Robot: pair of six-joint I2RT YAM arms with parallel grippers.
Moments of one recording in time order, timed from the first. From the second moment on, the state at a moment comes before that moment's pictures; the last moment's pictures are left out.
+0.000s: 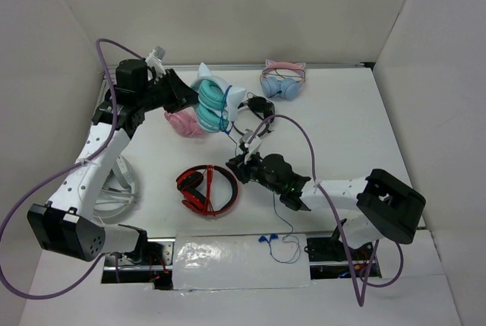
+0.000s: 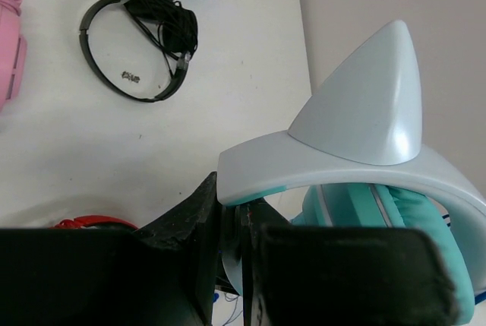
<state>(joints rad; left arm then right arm) -0.22 1.31 1.37 -0.49 0.46 -0.77 0.96 1.41 0.52 0.73 0.07 0.13</state>
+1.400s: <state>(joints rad) -0.21 1.28 1.37 -0.36 0.87 -0.54 0.65 1.48 0.76 0.47 0.02 0.32</state>
